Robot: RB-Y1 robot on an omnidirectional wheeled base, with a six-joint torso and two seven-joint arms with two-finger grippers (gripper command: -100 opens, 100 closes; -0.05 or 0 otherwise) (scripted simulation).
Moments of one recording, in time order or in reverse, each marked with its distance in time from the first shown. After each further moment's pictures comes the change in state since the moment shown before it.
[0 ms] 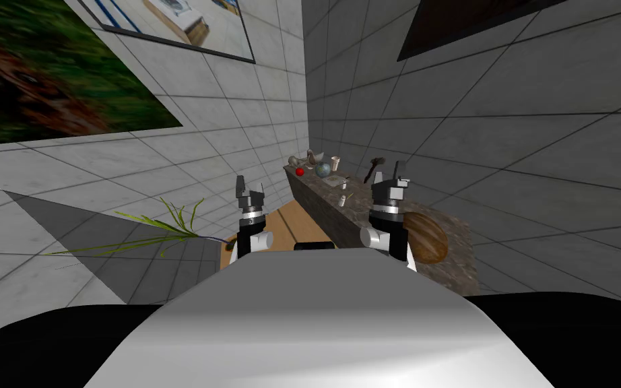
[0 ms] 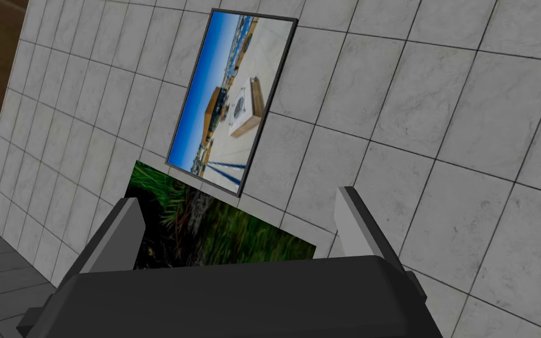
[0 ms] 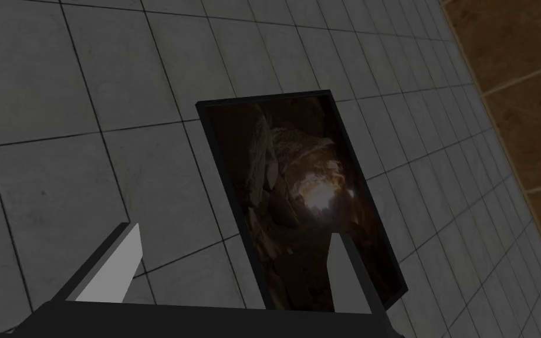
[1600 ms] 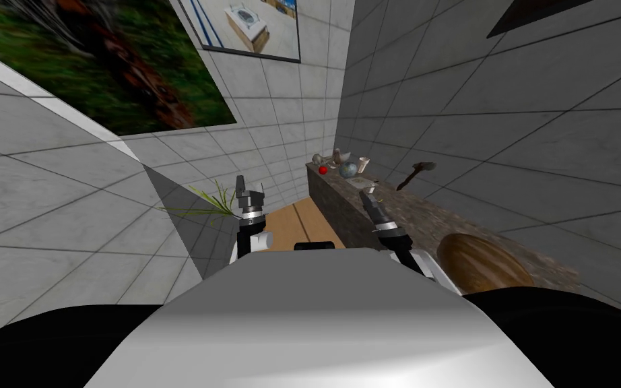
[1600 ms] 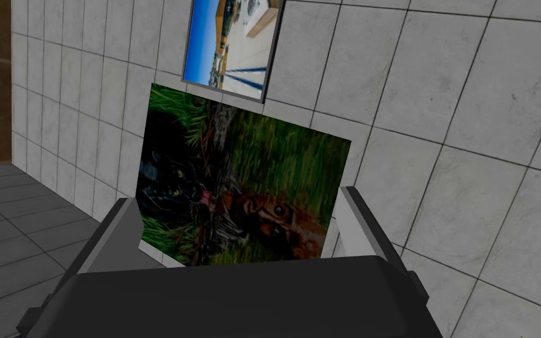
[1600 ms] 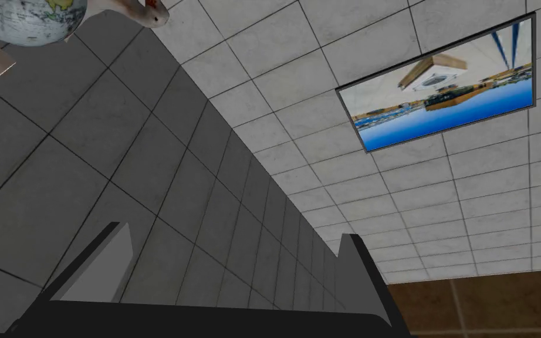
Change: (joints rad) left arm 0.000 0.000 0.000 0.000 0.000 0.000 0.000; right arm 0.256 -0.352 -0.032 0.066 0.390 0.042 0.148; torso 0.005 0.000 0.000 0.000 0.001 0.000
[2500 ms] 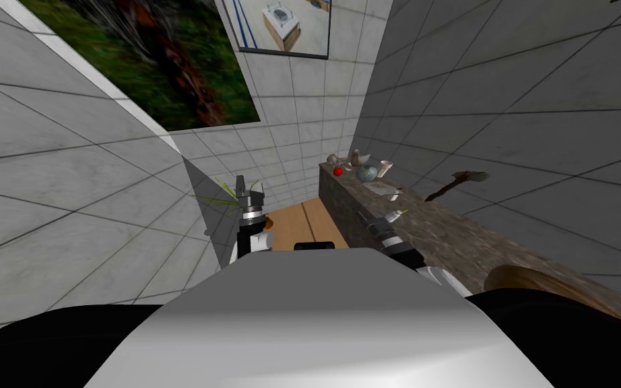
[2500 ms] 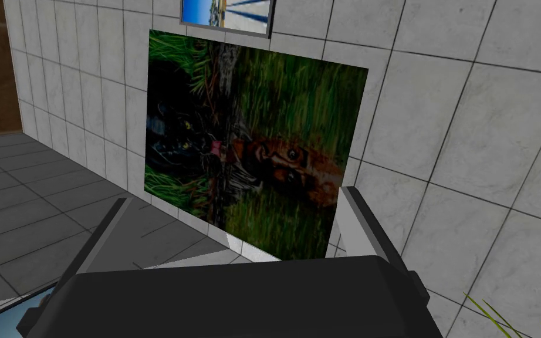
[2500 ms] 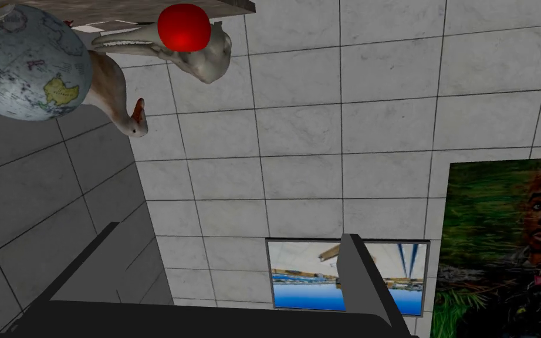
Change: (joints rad) left arm 0.000 0.000 0.000 0.000 0.000 0.000 0.000; right arm 0.196 -0.126 -0.021 0.041 0.268 0.037 0.122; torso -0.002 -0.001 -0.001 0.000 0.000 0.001
